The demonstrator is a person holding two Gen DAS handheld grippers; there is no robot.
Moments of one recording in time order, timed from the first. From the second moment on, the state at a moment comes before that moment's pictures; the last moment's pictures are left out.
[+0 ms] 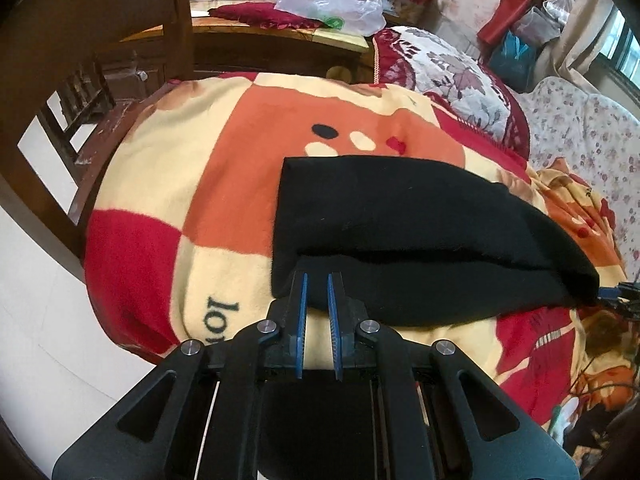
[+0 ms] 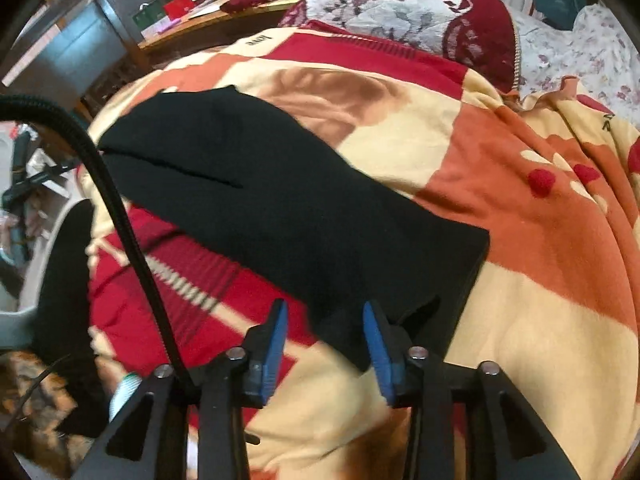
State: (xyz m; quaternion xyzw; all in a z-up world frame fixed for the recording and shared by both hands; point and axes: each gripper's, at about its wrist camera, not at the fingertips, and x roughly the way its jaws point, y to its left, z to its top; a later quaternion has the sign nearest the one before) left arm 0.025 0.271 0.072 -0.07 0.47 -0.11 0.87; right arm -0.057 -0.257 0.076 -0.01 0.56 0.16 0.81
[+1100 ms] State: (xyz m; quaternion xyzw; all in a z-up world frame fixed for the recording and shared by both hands) left arm 0.066 0.240 0.046 -0.28 0.49 -0.11 0.82; right arm 0.034 0.034 0.035 -0.15 0.34 0.26 0.89
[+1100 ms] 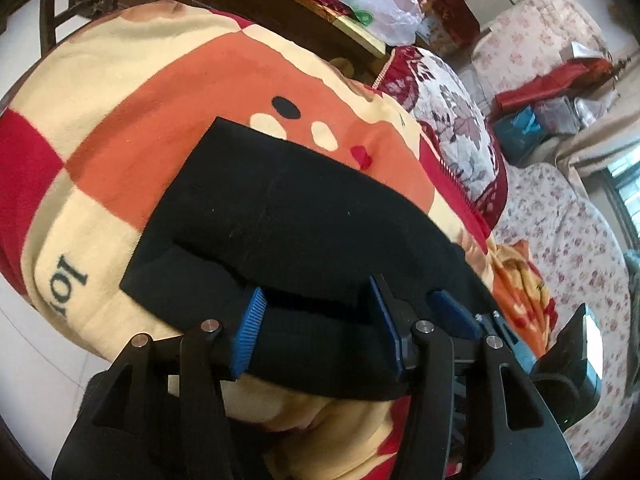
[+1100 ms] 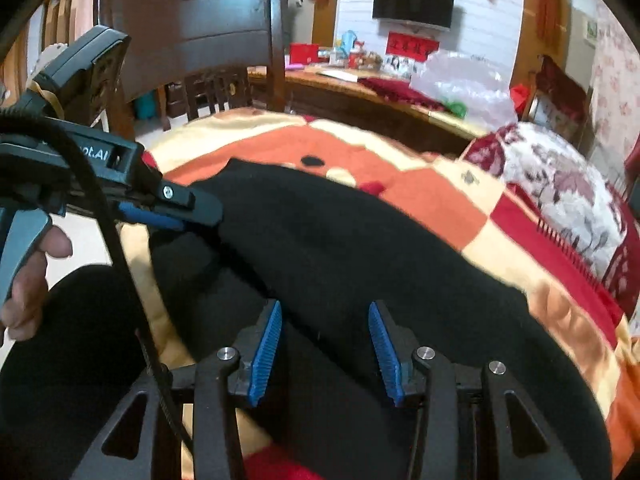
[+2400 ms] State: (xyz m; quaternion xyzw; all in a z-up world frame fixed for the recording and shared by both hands) left arm 0.030 0.270 0.055 -0.19 0.48 -0.04 0.85; right arm 0.012 0.039 0.052 -0.03 0.40 0.38 0.83
